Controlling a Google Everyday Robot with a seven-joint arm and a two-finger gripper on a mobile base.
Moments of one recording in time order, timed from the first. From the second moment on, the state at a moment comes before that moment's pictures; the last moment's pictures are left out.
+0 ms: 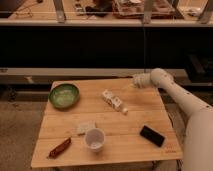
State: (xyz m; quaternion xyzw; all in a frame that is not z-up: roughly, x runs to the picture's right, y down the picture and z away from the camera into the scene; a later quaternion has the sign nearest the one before) arm 0.162 -0.046 0.938 0.25 -0.13 -0.87 0.41
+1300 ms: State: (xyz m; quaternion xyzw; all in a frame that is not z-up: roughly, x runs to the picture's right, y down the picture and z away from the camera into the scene) arm 0.095 0.064 0.869 0.26 -0.15 -0.89 0.34
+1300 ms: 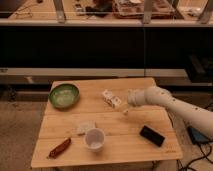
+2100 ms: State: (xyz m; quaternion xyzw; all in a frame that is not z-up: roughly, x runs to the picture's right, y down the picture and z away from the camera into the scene) arm 0.049 0.087 0.936 0.25 -0.20 -0.88 0.36
